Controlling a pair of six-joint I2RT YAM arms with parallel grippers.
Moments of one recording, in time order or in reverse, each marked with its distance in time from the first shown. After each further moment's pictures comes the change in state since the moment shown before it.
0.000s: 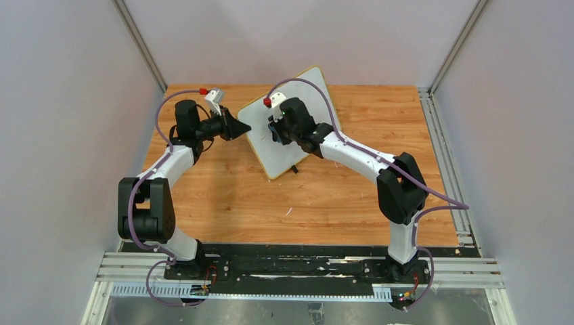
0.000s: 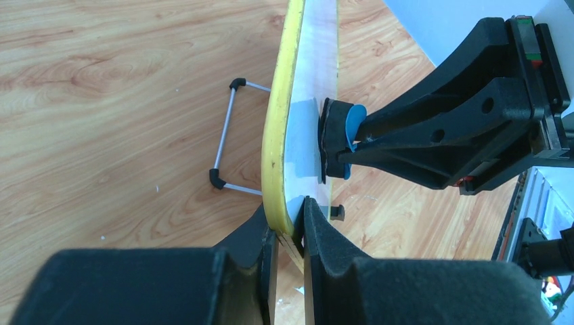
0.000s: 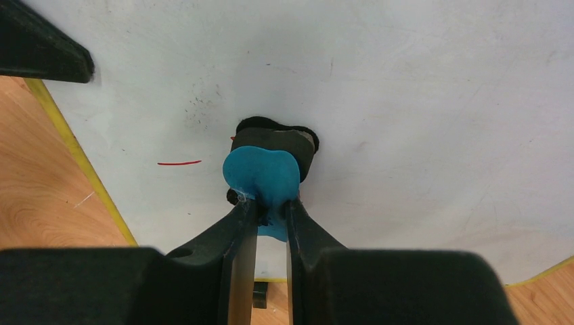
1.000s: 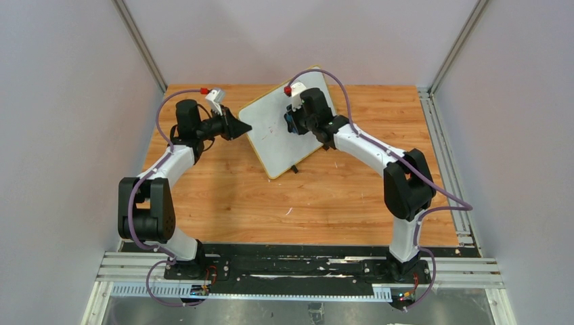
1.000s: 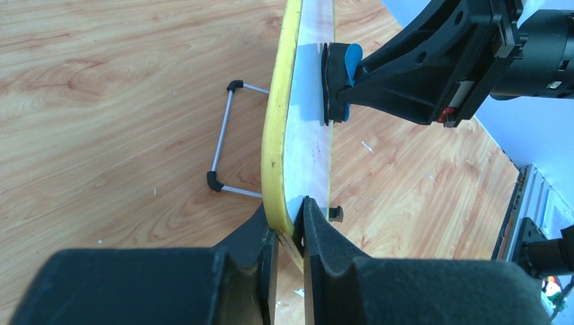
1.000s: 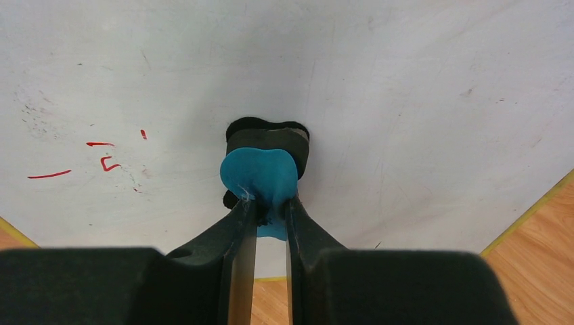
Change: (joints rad) left arm -0.004 0.000 0.003 0.001 -0.004 0.000; right arm -0.149 -0.014 -0.029 0.029 -0.043 -0.005
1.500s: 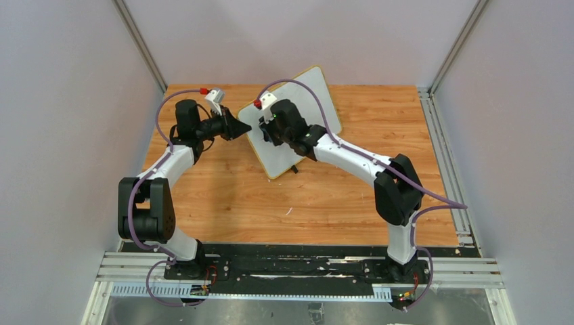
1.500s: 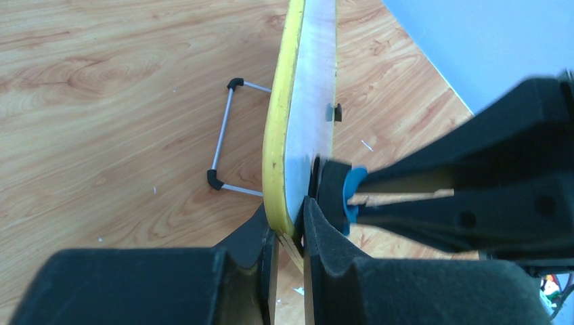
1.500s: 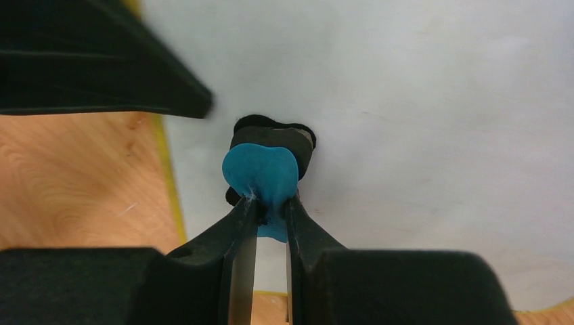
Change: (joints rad) left arm 0.001 0.000 0.000 -0.006 0.005 0.002; right arm 0.231 0.033 0.081 -0.022 0.086 0.001
